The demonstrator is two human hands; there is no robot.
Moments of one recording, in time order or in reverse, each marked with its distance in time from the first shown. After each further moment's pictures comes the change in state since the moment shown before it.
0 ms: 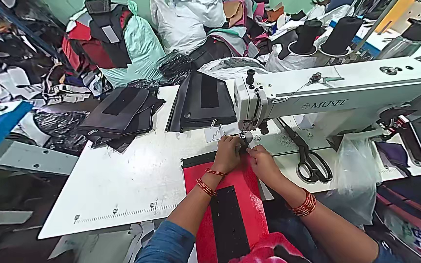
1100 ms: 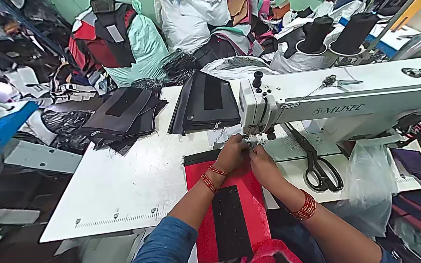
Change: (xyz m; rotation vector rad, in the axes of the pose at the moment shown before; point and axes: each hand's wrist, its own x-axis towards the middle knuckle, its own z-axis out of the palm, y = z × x) left_hand 0.018 -0.011 -0.003 0.061 -0.038 0.203; right_hand 0.016 -0.016 0.002 -0.243 -0.095 0.009
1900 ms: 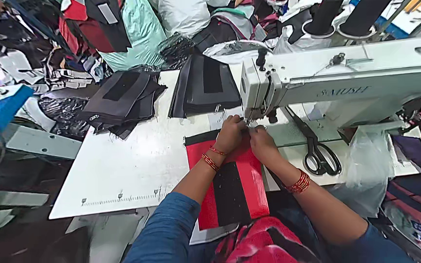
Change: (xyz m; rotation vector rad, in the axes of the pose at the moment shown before) left_hand 0.006 -0.015 0.008 0.089 0.206 0.113; right_hand 0.015 0.008 0.002 0.103 0.096 -0.010
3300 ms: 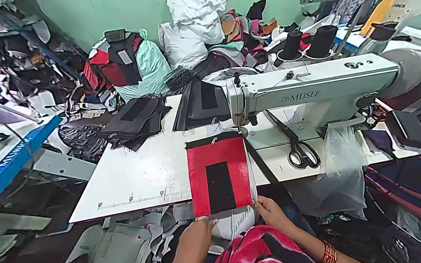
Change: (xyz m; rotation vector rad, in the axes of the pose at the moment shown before) left_hand -0.223 0.131 -0.086 0.096 -0.744 -1.000; right_hand -0.182 0.050 0.067 0.832 -0.245 0.112
